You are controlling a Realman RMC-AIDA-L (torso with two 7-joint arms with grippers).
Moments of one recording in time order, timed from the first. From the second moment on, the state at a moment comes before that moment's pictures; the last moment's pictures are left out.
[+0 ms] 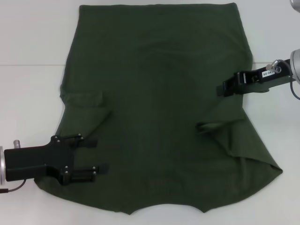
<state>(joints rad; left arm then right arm) -0.48 -2.09 0.43 0.72 2.23 1.72 -1.24 0.88 1.94 -0.88 -0.70 -2.33 -1.32 2.60</state>
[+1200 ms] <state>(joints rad) -0.55 -2.01 0.36 0.75 2.24 1.81 -1.82 0.54 1.86 -0.65 -0.89 -2.20 -1.62 2.45</state>
